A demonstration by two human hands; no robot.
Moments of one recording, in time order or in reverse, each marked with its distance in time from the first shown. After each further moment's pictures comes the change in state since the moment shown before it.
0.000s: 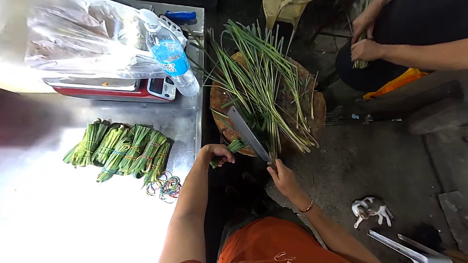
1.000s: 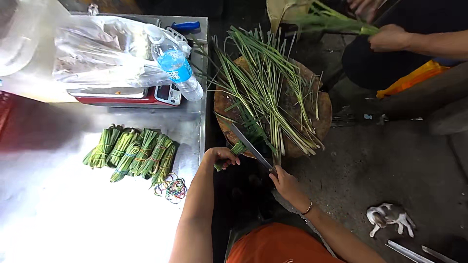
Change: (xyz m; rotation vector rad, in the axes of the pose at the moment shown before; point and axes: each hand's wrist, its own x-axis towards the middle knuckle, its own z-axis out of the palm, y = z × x) left_hand -0.006 0.008 0.007 0.004 0.057 -0.080; right_hand 0.006 0.023 0.020 -0.050 -0.153 0.048
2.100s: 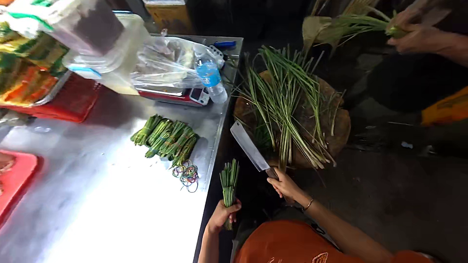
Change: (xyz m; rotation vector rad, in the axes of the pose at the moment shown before) left_hand -0.054 -0.115 0.241 -0.885 0.598 0.459; right_hand 0.031 0.019 -0.014 0.535 -0.429 -0.081
